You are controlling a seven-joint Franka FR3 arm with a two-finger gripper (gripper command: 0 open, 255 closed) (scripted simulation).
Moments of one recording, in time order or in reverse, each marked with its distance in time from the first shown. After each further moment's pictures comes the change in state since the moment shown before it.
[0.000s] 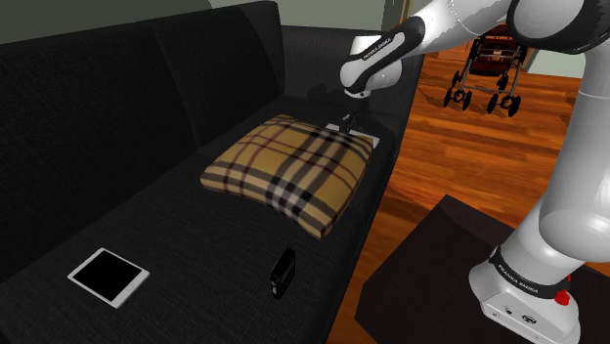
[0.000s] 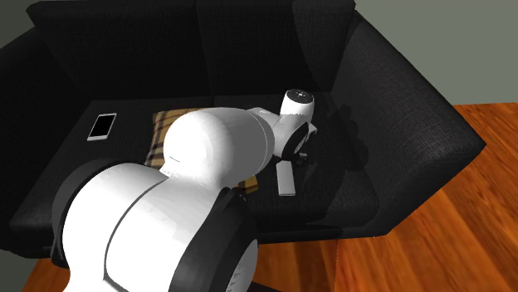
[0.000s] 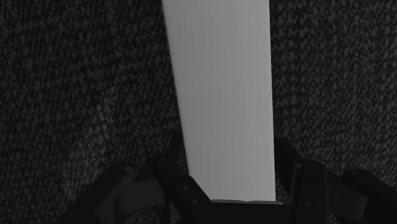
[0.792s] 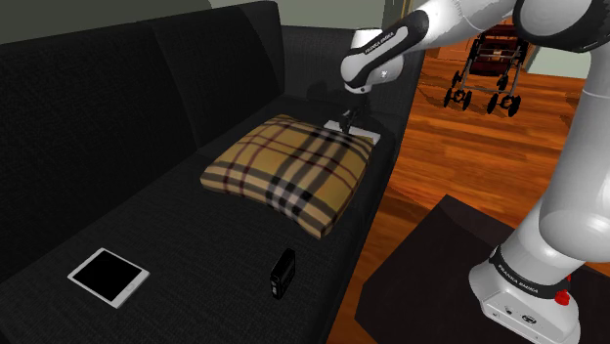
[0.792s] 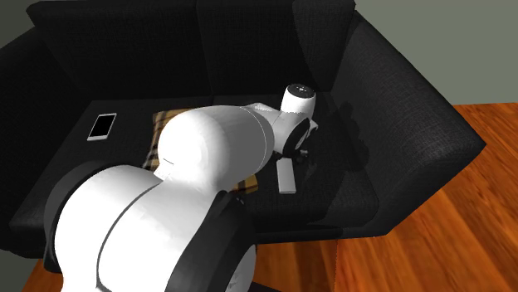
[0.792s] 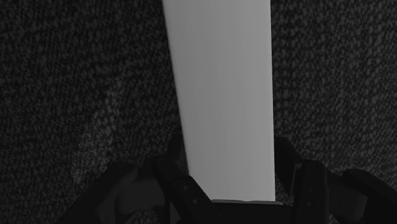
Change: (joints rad) arm 0.001 -0.021 -0.003 0.013 -0.007 -0.035 0.006
